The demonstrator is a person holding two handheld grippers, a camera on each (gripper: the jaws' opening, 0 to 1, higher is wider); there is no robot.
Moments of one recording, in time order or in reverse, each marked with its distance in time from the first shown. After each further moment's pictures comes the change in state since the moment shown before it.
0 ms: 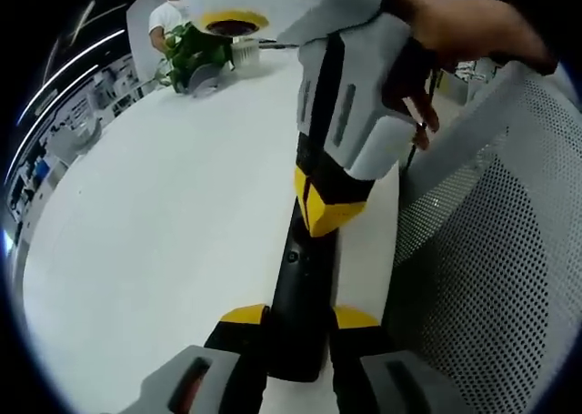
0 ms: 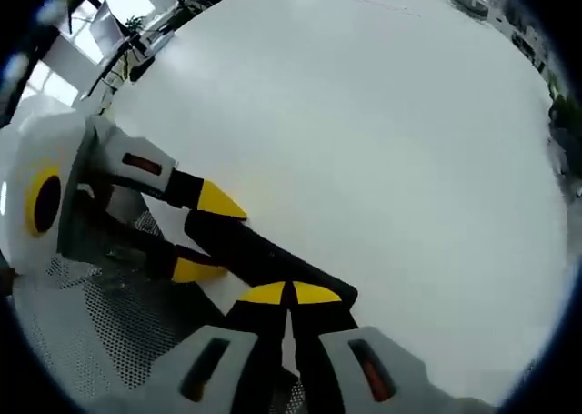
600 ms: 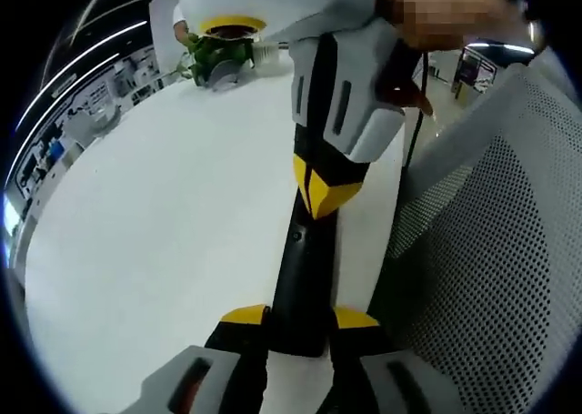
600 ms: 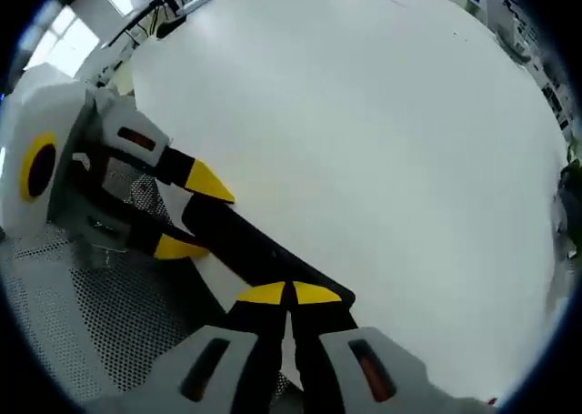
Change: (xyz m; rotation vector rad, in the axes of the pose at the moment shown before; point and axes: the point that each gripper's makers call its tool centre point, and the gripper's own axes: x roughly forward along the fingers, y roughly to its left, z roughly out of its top) left arm -0.018 -0.008 -0.018 -0.073 -0.016 0.048; right arm -0.003 0.006 -0.003 -0.120 0.016 -0.003
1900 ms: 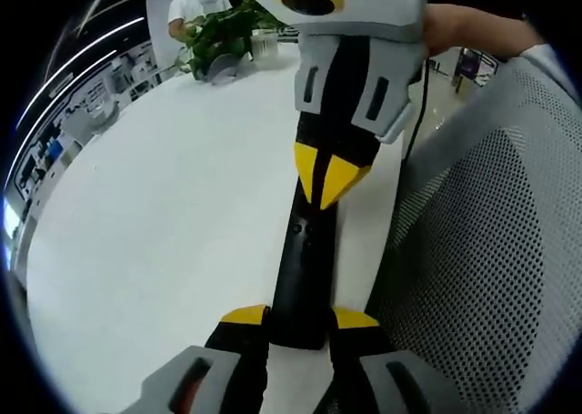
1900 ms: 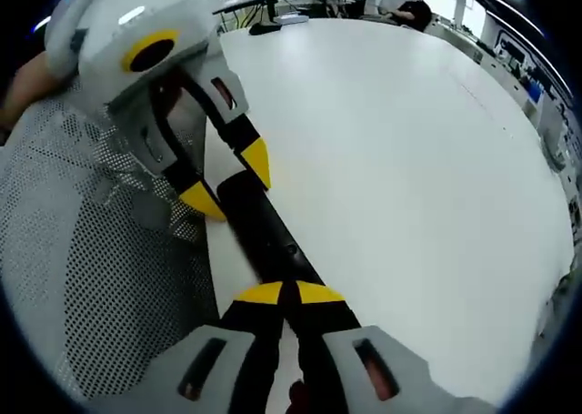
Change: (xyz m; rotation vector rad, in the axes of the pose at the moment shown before) left arm 0.005 0.003 -0.006 0.008 0.037 0.000; right arm -0.003 0.006 0.000 -0.417 -0.188 0.083
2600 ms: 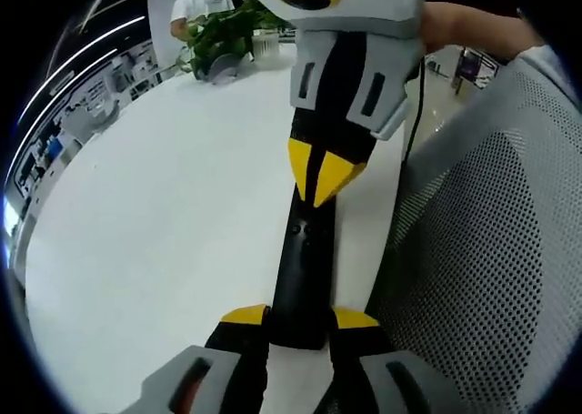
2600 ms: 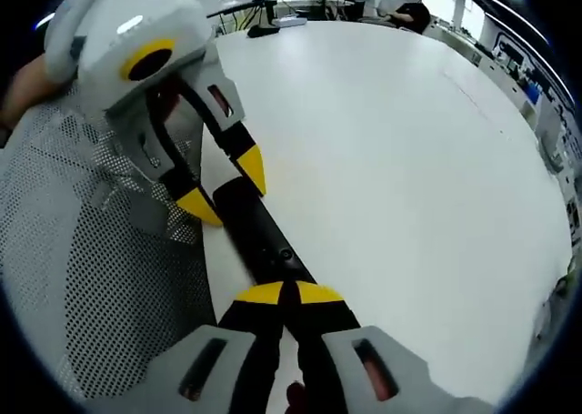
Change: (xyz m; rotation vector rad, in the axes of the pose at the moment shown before) left arm 0.000 -0.001 0.002 -0.005 -0.003 -0.006; right arm -0.001 -0.006 0.003 -0.005 0.004 -0.015
